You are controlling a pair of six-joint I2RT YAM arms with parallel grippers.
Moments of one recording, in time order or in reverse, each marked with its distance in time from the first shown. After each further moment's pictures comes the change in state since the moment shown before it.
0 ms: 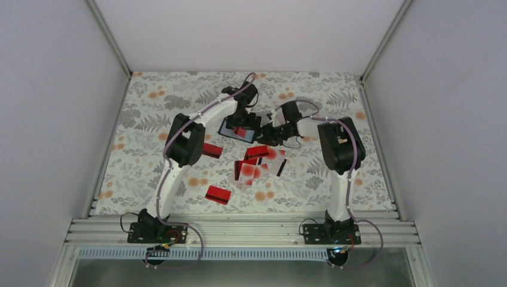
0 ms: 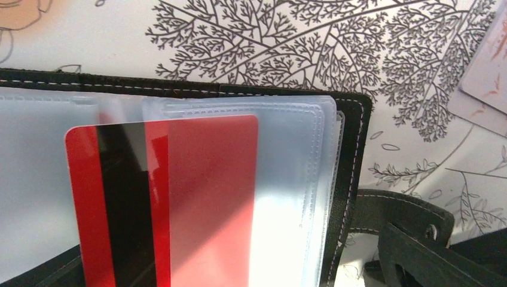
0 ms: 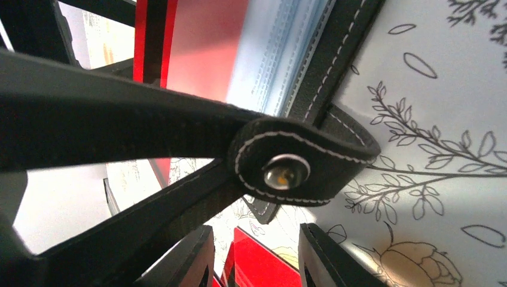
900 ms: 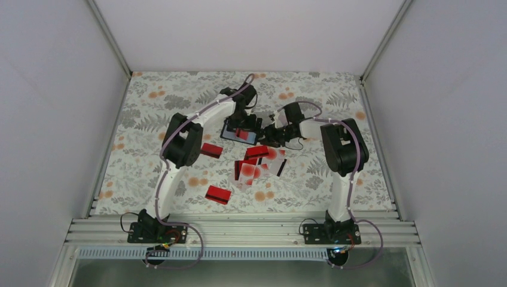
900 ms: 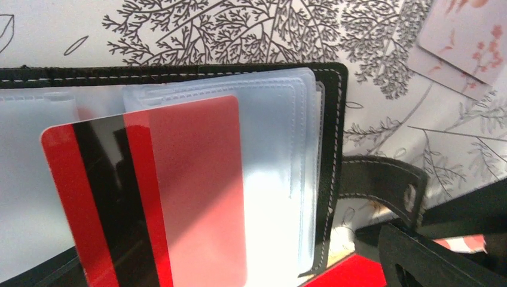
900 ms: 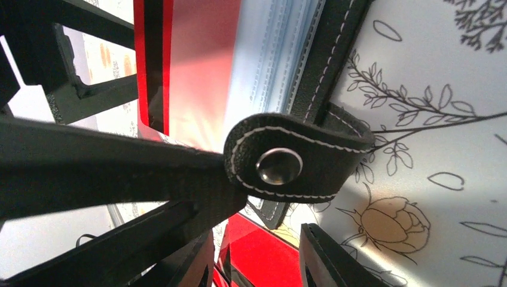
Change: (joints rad) left arm -0.005 -0.048 -0.070 0.029 0.060 0.003; right arm -0.016 -0.040 -0.047 -0.002 0.009 0.000
